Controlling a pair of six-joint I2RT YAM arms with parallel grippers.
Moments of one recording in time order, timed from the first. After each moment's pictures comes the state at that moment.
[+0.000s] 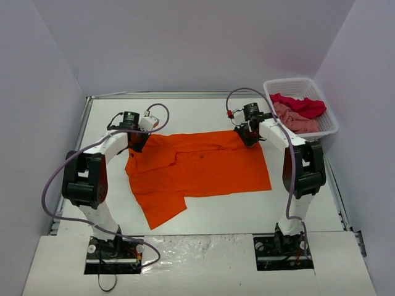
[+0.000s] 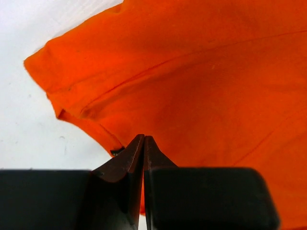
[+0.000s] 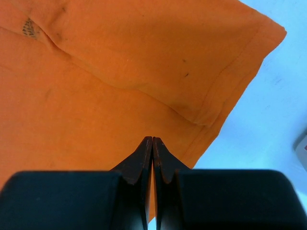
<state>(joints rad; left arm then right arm) -0.15 1.75 1.21 -0.46 0.10 0.40 0.24 1.89 1.40 -0.64 -0.03 -0.36</state>
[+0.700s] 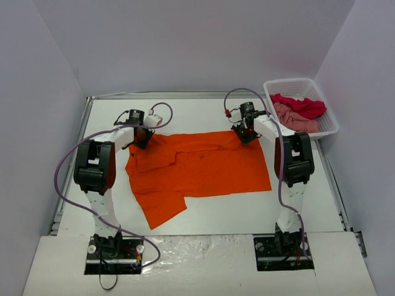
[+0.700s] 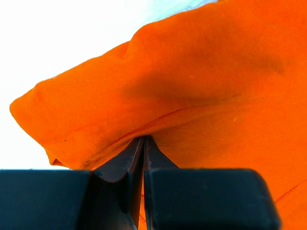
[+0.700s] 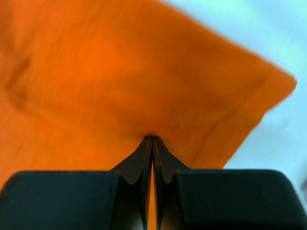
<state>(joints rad) -0.15 1.97 1.36 -0.42 0.11 0.39 0.23 2.06 1.51 -0.62 -0.03 -0.35</state>
